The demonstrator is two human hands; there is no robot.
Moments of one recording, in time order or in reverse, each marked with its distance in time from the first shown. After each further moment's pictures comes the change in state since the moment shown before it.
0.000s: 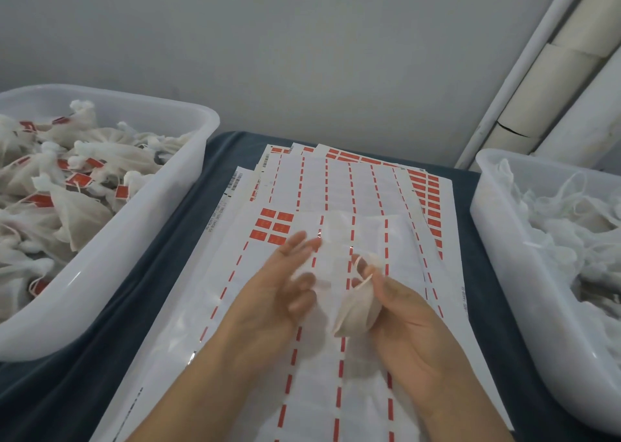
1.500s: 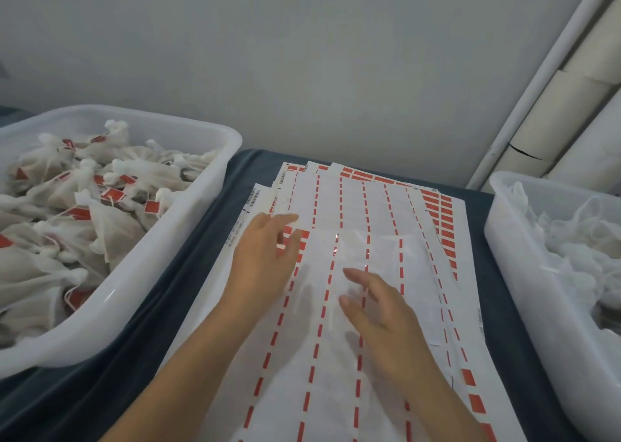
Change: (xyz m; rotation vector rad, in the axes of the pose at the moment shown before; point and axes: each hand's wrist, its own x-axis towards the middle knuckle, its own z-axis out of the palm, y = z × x) left_hand 0.046 0.037 -0.026 1.453 0.443 0.647; right_hand 0.021 0.017 0.018 -1.206 0.061 -0.304
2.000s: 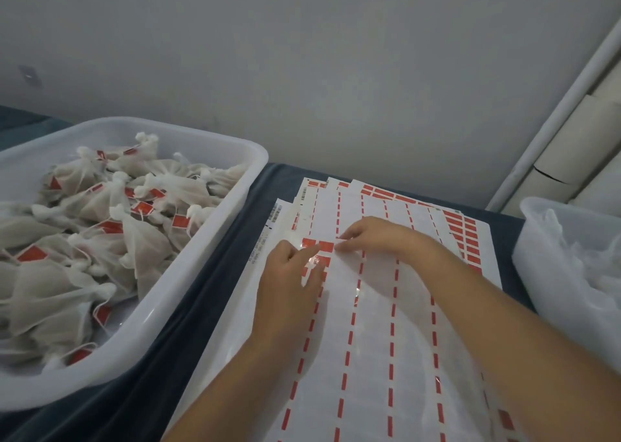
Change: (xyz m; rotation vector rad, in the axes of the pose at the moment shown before) left_hand -0.001 -0.024 0.025 -0.198 0.103 -0.092; right_hand 0.161 -0.048 -0.011 -0.702 -0.351 0.015
